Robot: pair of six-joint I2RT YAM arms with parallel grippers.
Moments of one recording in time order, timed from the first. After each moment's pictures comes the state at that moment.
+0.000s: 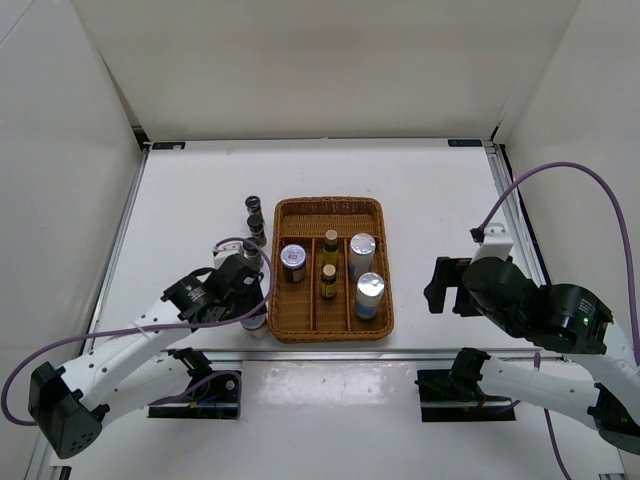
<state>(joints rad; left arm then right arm) -0.76 0.89 0.70 -0.89 -0.26 -0.89 1.06 0.69 1.21 -1.38 0.53 0.76</state>
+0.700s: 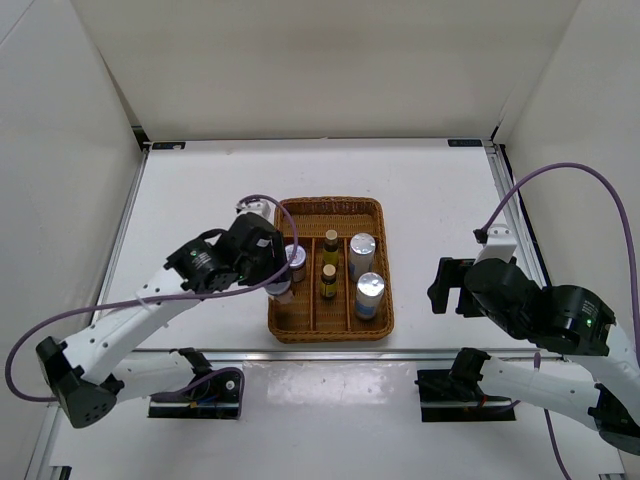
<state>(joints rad) -0.80 1.08 1.15 -0.95 -0.22 -0.77 1.06 0.68 1.21 -1.40 0.55 0.76</state>
